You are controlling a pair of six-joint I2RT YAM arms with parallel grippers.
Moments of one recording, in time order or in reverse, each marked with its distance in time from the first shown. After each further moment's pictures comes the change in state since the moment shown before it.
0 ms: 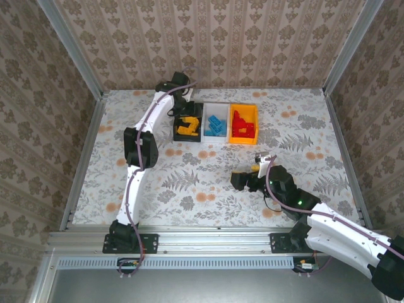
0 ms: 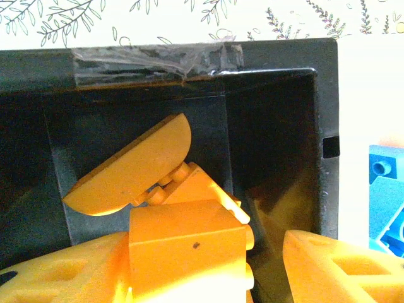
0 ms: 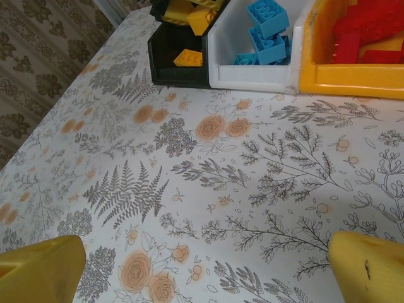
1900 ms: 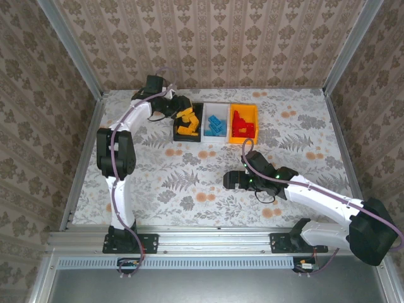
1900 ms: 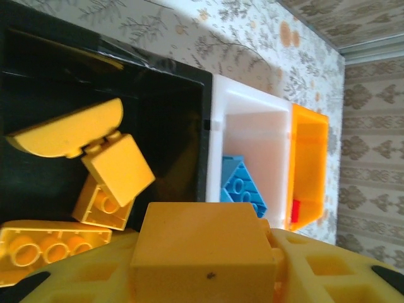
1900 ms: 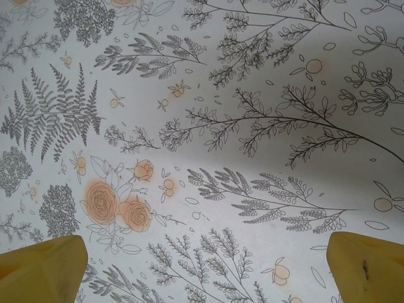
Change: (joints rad) left arm 0.126 -0.398 -0.664 0.547 0.401 -0.332; right arm 0.002 0.413 0.314 -0.430 -0.106 0.205
